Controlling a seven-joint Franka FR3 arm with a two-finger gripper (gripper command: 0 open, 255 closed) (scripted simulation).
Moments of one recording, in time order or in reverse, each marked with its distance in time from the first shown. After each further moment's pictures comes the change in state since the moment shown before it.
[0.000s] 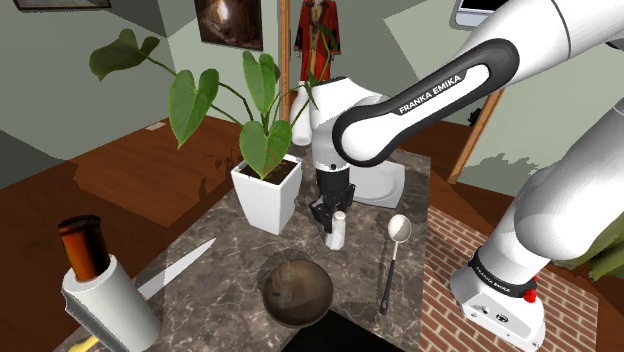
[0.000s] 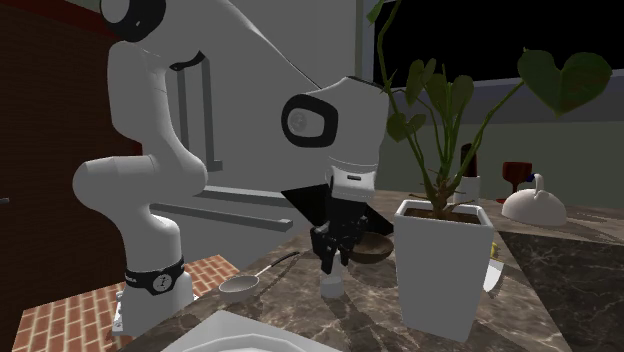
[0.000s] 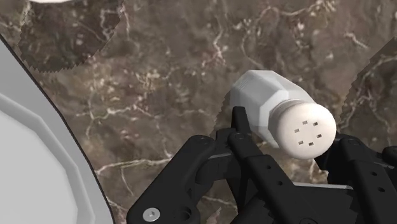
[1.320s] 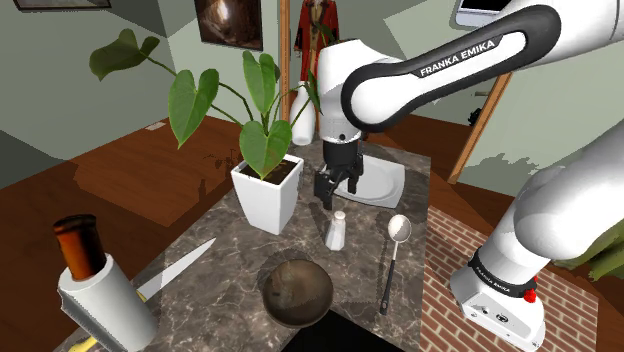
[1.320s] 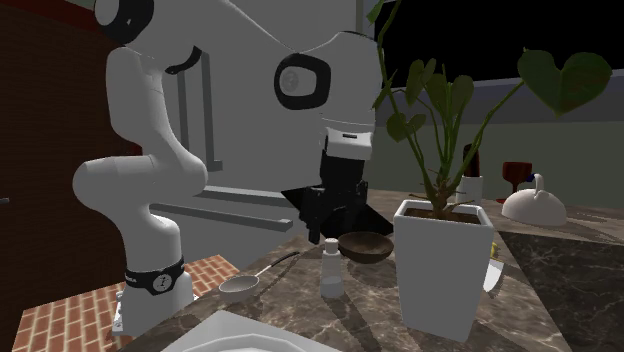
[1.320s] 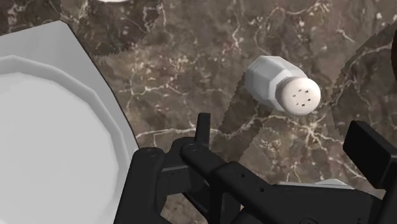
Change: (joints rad) arm -0.012 -0.122 -0.043 0.055 -0.003 -0.157 -0.053
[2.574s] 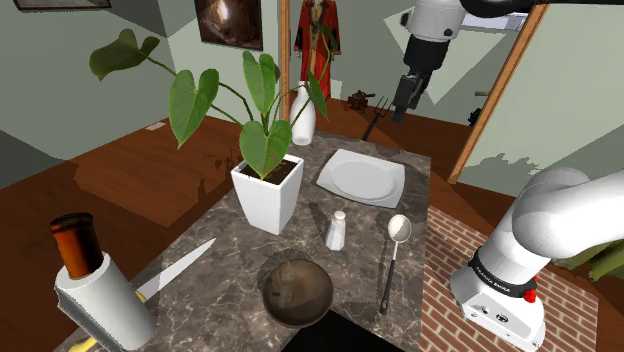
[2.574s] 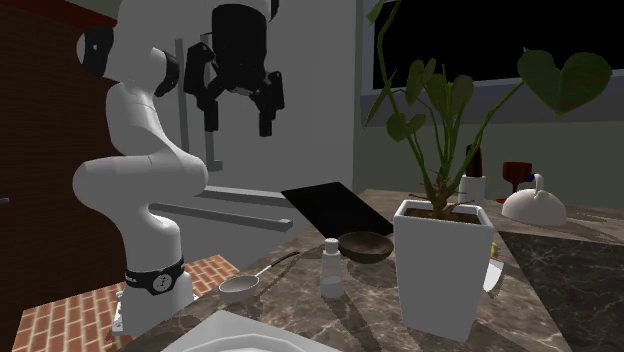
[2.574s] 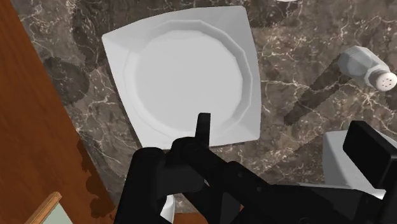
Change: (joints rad) arm -0.046 -0.492 -0.295 0.037 -0.184 -0.326 -0.408
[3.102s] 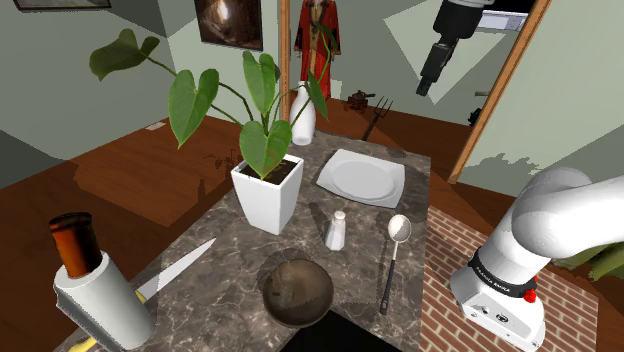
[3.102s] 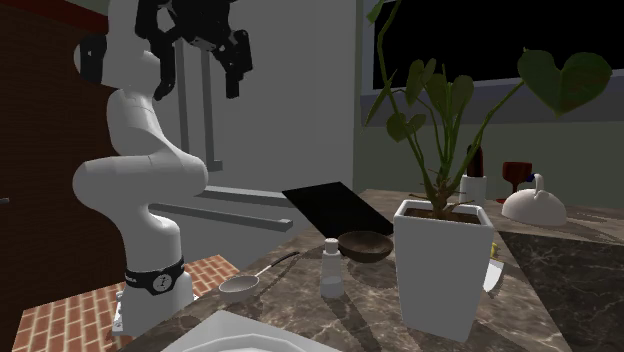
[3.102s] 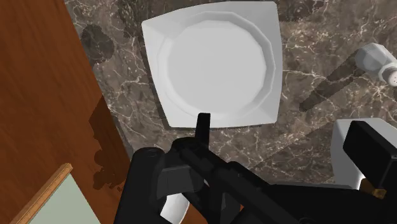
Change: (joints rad) arm -0.010 -0.073 -0.086 0.082 -0.068 -0.076 -0.123
